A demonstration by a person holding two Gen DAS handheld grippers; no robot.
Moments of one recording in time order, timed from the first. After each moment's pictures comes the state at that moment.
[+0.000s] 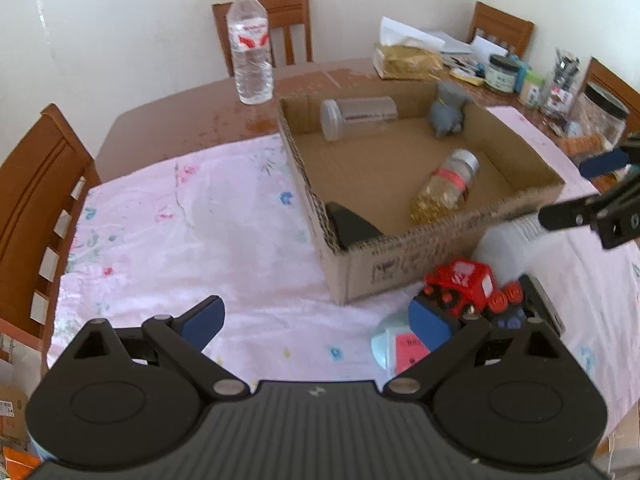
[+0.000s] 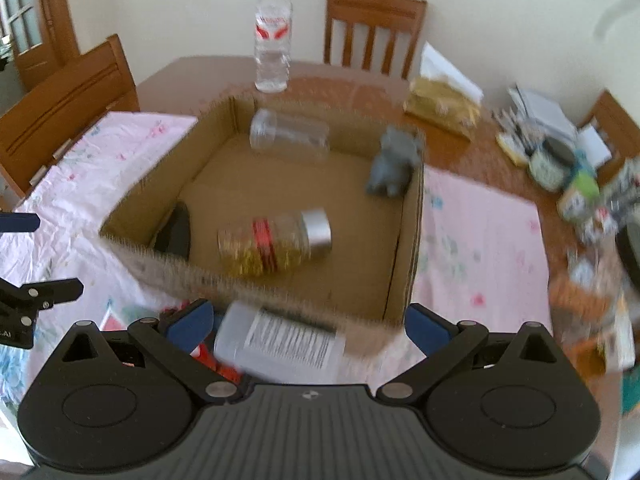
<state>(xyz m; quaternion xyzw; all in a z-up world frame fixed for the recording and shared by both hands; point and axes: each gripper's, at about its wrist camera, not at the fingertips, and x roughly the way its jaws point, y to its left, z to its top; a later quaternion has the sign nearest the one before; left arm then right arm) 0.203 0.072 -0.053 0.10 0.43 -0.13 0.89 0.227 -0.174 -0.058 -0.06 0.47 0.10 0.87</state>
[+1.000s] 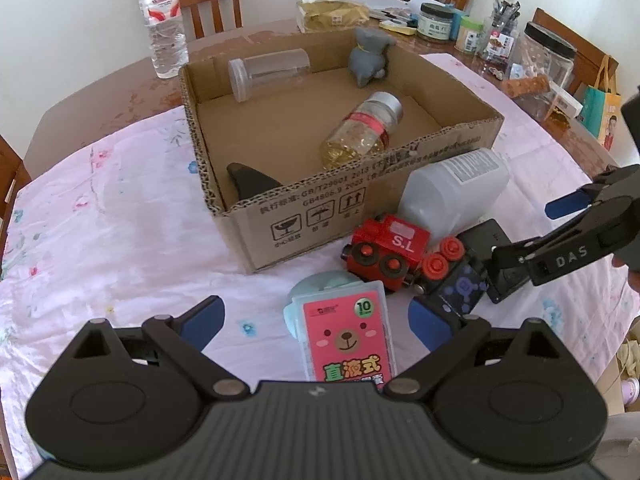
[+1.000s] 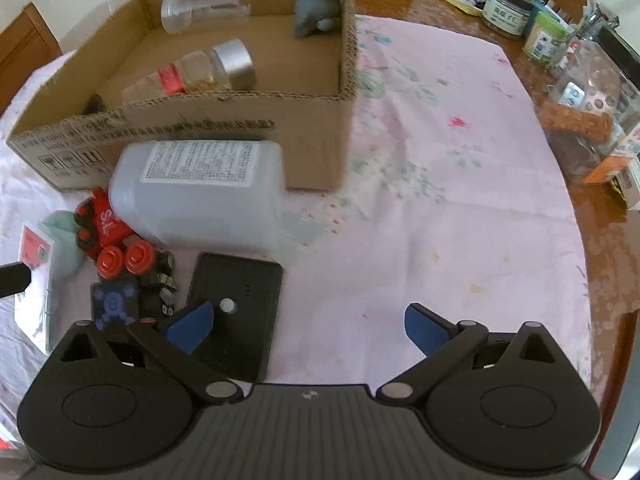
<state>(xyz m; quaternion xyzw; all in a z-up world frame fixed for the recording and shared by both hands) 0.197 0.034 -0.079 0.12 0.47 -0.22 0.85 0.199 -0.214 -0.134 0.01 0.56 0.02 0.83</state>
